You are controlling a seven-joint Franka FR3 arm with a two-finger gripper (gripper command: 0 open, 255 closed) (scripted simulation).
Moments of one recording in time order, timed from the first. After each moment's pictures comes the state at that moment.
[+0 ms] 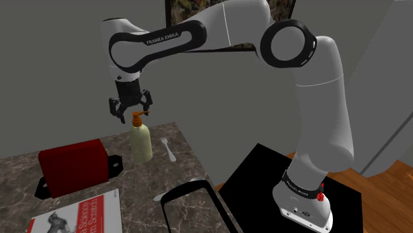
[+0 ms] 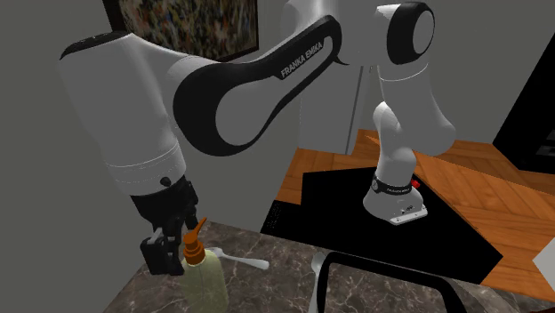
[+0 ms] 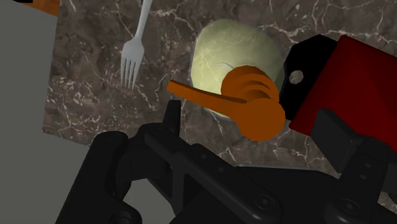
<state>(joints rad) 0.19 0.48 0.31 -1.45 -0.12 1.85 0.63</state>
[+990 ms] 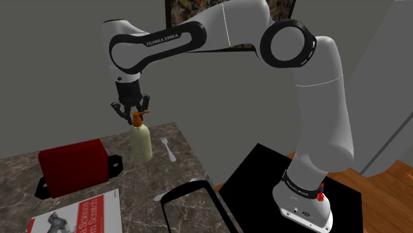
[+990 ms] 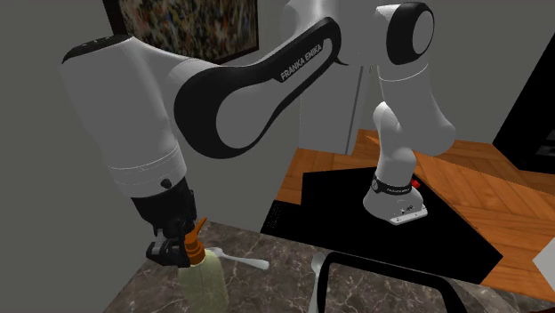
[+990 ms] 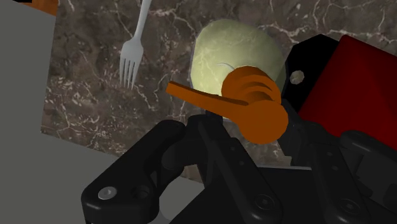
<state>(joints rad) 0.19 0.48 0.31 -1.45 -0.12 1.86 0.63</state>
